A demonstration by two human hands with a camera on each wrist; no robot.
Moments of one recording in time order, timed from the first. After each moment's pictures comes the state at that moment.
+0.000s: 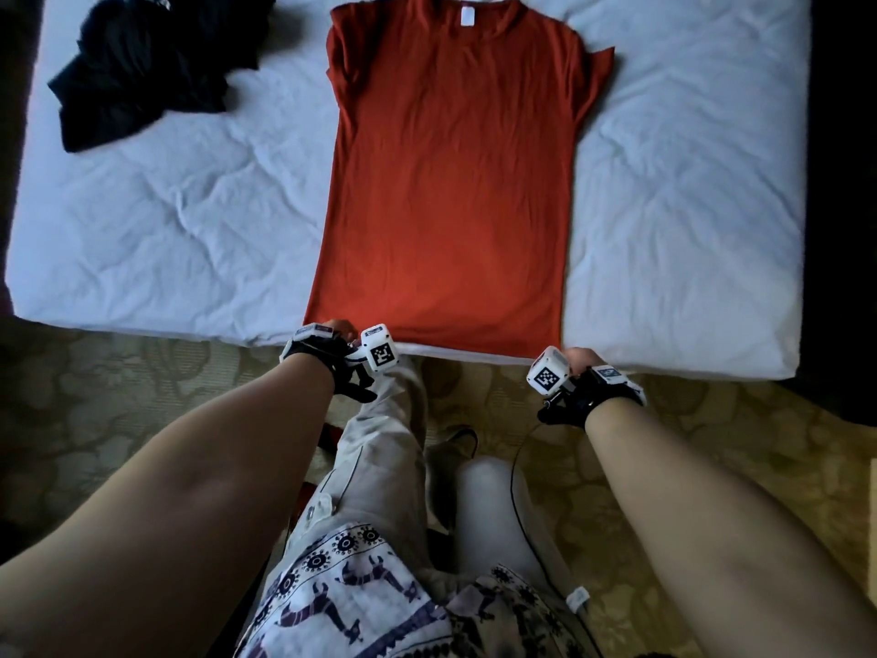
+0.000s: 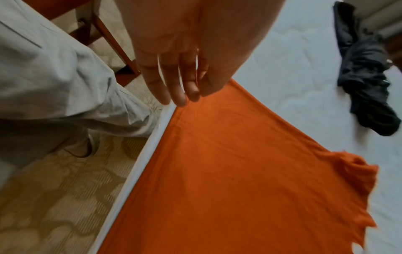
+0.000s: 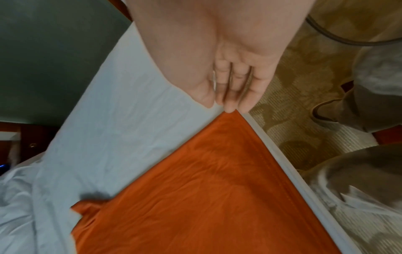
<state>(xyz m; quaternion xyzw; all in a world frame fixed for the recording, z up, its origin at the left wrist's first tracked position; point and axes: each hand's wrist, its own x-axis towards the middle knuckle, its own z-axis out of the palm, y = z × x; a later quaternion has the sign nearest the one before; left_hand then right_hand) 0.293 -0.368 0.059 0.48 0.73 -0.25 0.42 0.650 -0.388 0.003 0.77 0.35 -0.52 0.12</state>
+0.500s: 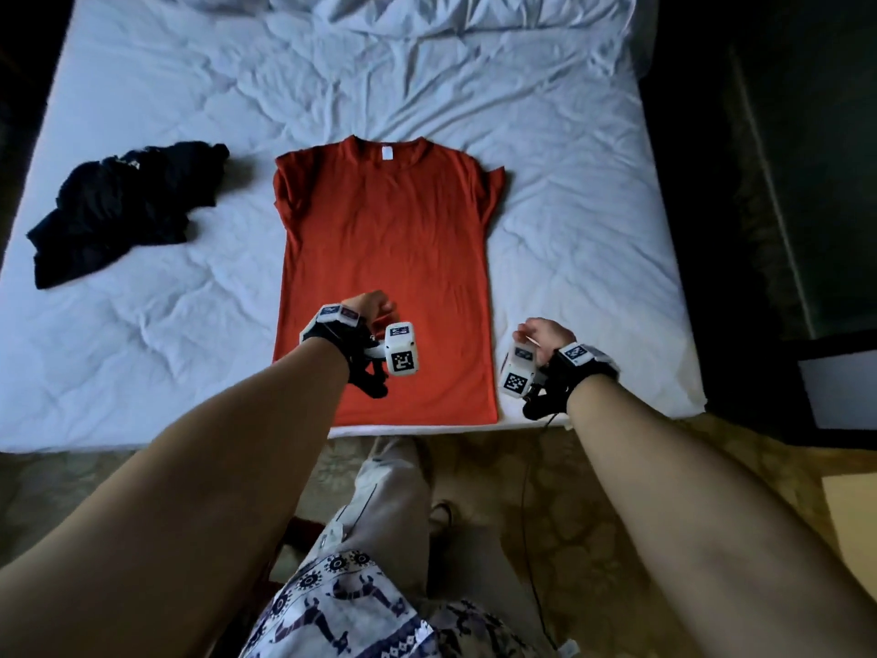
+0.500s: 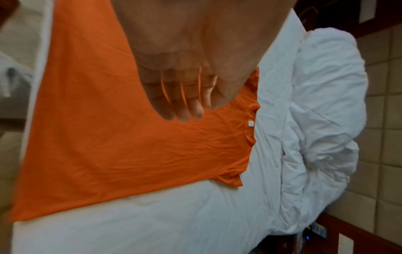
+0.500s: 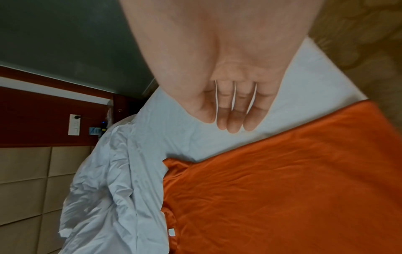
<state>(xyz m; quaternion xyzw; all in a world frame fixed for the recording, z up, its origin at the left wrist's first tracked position) 0.429 -0.229 0.123 0.16 0.71 0.19 0.66 0.690 -0.280 0.096 0.73 -0.01 -0.58 -0.35</state>
